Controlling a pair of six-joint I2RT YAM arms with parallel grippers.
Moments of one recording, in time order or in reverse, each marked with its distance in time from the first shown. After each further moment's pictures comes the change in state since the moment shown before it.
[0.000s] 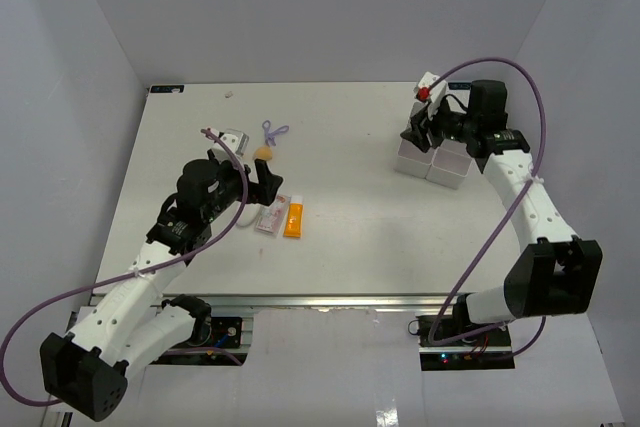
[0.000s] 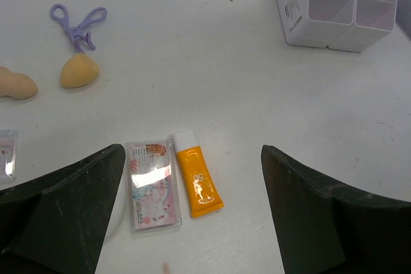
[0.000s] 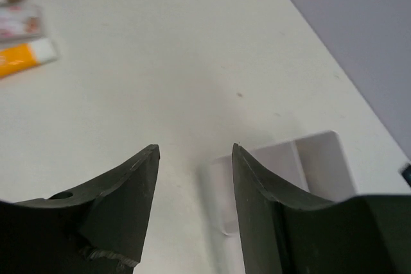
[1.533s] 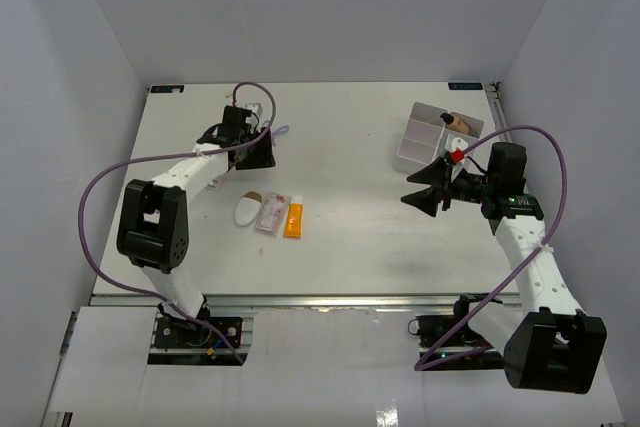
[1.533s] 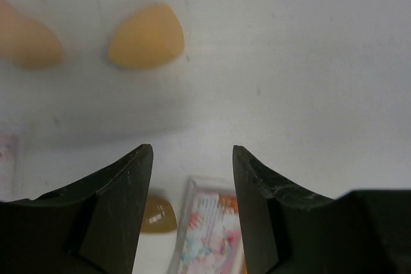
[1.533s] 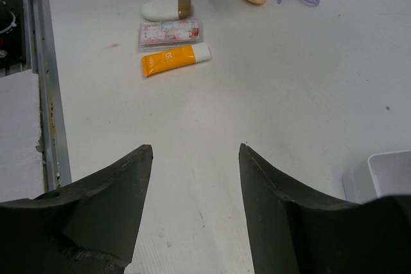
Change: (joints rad) left arm 0.171 0.889 0.527 -0.210 -0.041 -0.062; right arm -0.142 -0.377 -0.478 0.045 -0.485 0.071
